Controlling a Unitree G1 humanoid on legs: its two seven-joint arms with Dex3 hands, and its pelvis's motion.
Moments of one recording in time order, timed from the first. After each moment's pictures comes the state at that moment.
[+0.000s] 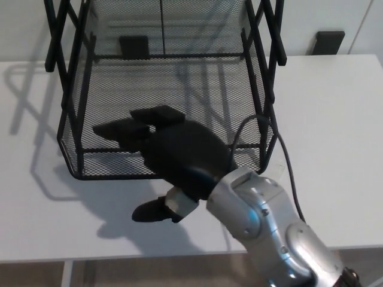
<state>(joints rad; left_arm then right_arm) 0.43 0.51 -0.03 0.26 -0.04 0.08 -0.44 -0.40 -0.05 0.65 -0.07 -0.90 0.20 0.27</state>
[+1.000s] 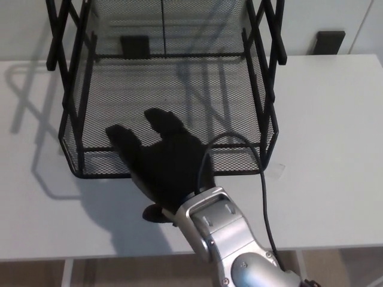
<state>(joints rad) 0.43 0.60 -0.10 0.22 0.07 0.08 -0.42 -0.41 0.03 0.84 0.07 -1.36 0.49 0.22</state>
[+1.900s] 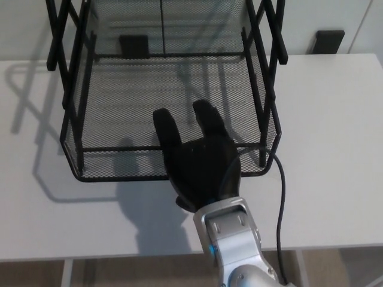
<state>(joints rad) 0.41 0.66 -0.14 0.24 0.12 0.00 -0.42 -0.33 0.05 0.81 0.15 -1.49 0.64 0.08</state>
